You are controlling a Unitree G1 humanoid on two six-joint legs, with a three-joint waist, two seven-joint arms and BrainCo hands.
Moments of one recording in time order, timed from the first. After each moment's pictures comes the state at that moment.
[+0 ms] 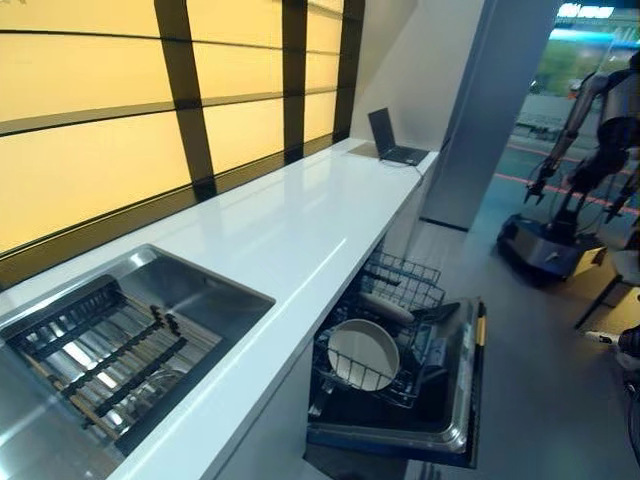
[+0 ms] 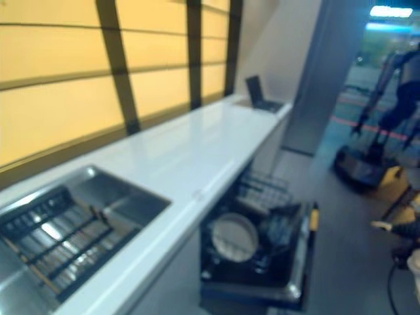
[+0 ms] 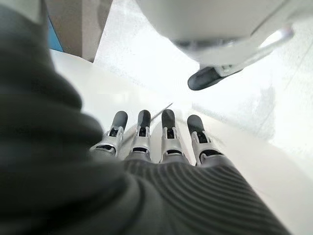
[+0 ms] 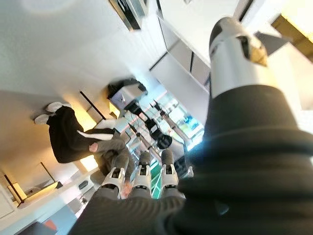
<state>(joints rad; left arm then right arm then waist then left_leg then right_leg) 0.08 0.32 -0.21 1.15 -0.19 -0.03 -0.06 -0.16 -0.90 -0.29 0.38 0.11 0.26 -0.12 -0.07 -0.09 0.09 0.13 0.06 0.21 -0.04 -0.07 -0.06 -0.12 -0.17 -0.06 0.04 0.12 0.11</state>
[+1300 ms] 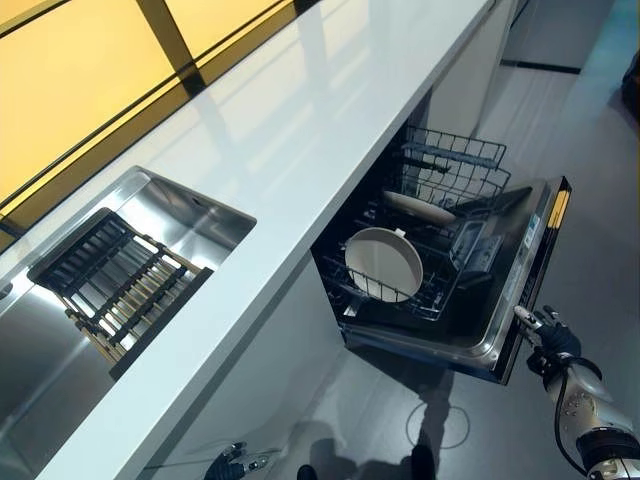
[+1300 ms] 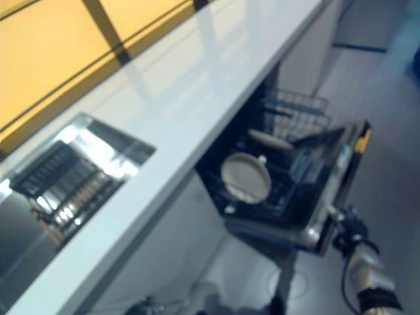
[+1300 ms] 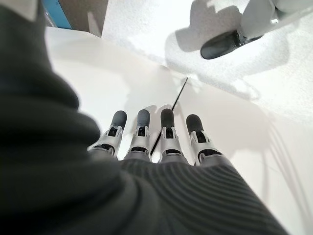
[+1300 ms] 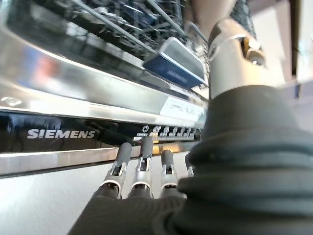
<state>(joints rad) -0.18 0.28 -0.31 1.05 -0.29 -0.15 0.04 -0.47 -0.65 -0.15 0.77 0.90 0.01 -0.02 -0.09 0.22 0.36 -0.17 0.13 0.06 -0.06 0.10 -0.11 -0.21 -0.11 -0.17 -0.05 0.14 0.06</state>
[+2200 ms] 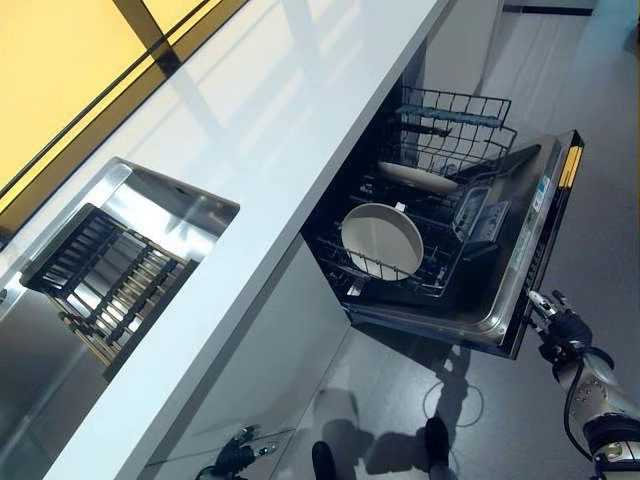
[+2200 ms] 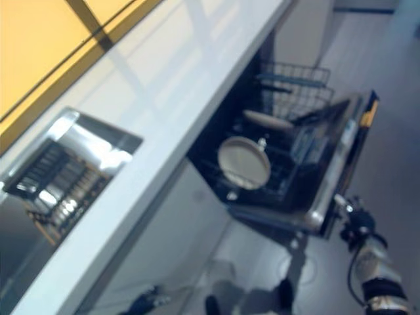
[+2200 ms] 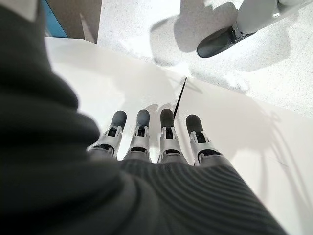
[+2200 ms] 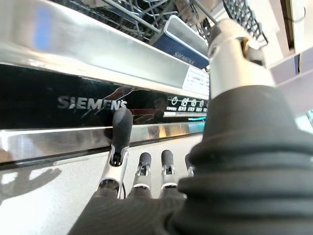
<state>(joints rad) -0.22 0.27 -0.37 1.02 -0.30 -0.16 0.04 -0.54 -0.69 -0.11 0.87 0.92 -0.02 0.08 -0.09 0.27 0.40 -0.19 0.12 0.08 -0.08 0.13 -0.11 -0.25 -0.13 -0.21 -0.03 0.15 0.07</state>
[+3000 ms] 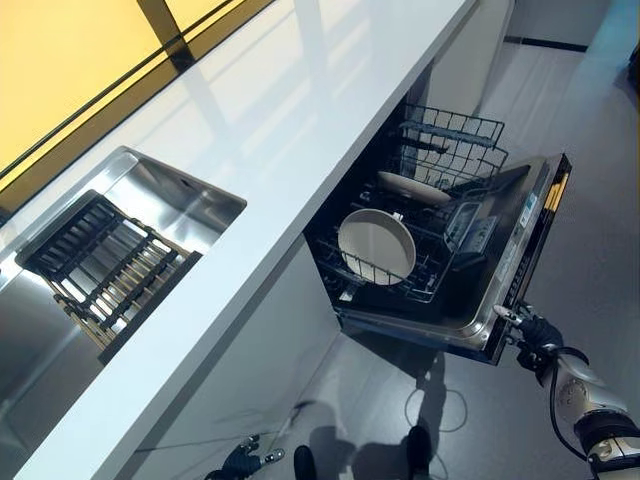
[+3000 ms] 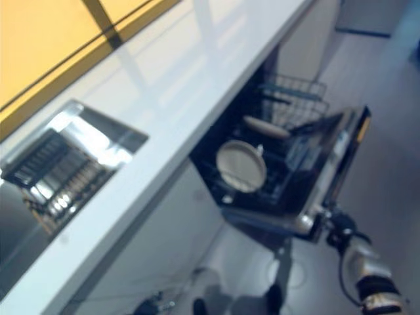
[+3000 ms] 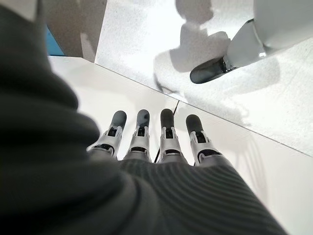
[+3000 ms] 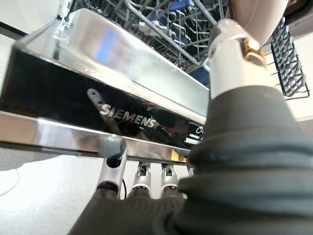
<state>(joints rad) -0.22 0.25 -0.36 1.03 -0.29 -0.09 0.03 -0.55 -0.69 0.05 0.87 0.85 0.07 0.08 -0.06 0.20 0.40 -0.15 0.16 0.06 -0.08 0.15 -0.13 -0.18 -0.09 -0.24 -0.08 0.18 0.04</state>
